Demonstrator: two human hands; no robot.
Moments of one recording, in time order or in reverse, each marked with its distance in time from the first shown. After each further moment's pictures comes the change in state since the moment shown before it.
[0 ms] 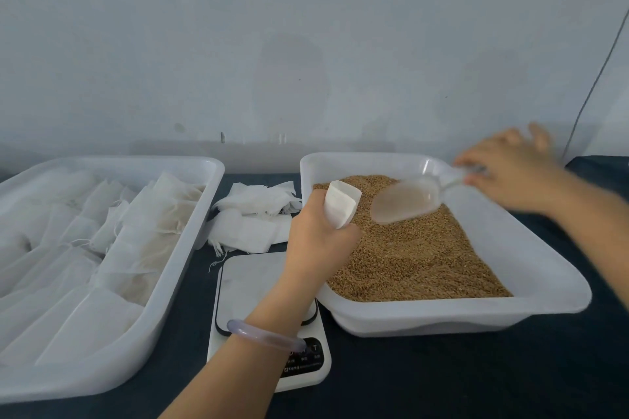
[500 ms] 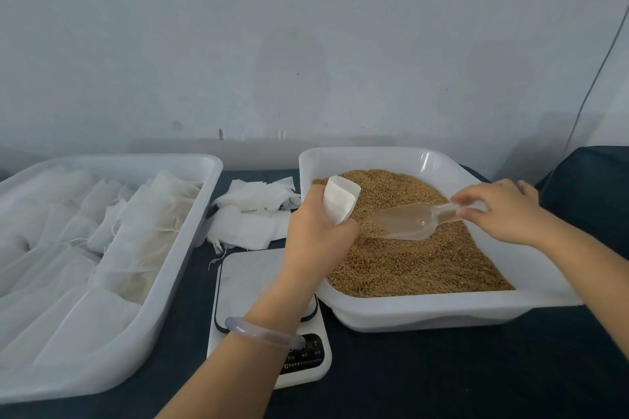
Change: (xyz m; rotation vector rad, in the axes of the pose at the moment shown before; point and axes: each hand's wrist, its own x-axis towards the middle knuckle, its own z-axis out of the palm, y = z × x) left_hand 0.001 0.000 -0.001 0.032 0.003 0.014; right_hand -0.022 0.001 0.064 0.243 -0.157 0.111
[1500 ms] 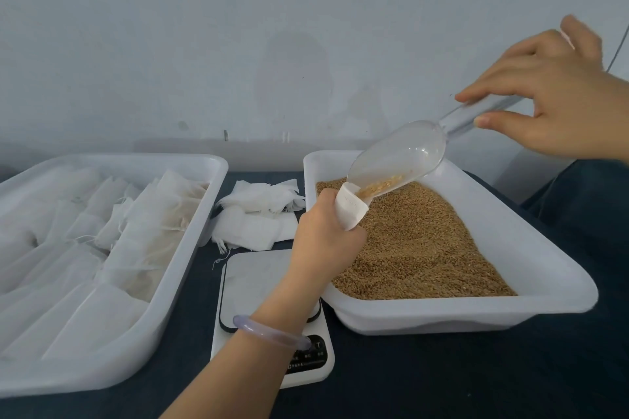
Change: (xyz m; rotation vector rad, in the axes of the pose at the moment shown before) left_hand -0.001 0.001 0.001 0.077 -0.049 0.033; right_hand -0.014 -0.050 -0.142 -0.125 0.422 -0.497
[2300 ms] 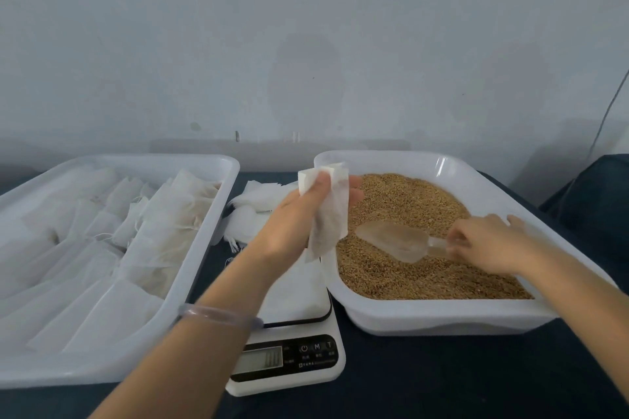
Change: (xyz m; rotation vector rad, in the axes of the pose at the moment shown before) left_hand 0.005 -0.007 -0.054 -0.632 -0.348 -0.010; right_hand -0.061 -0.030 0.136 0.069 -0.732 0.420
